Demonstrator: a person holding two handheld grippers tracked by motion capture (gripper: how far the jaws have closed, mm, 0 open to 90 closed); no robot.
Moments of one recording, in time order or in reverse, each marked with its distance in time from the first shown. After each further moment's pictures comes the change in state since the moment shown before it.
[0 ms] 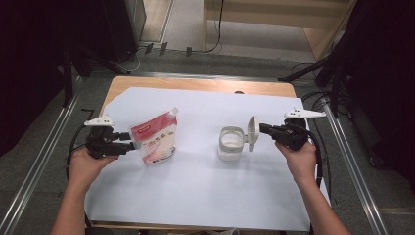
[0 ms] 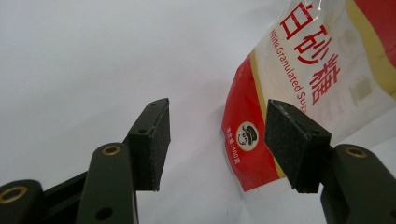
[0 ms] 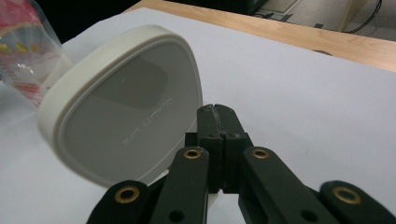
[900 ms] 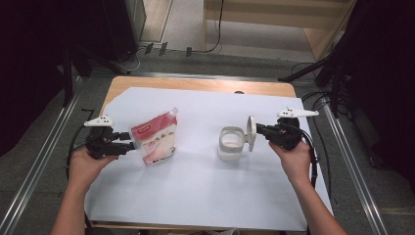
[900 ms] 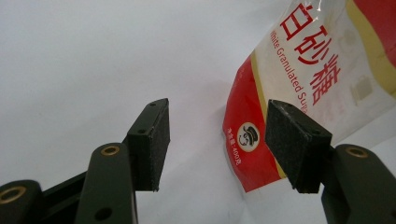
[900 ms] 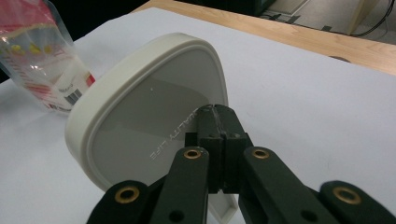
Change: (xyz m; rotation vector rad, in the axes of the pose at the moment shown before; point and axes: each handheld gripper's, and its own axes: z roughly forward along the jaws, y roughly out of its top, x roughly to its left) left arm 0.000 -0.001 -0.001 -0.004 0.008 0.002; right arm 0.017 0.006 0.008 0.002 0.018 -0.028
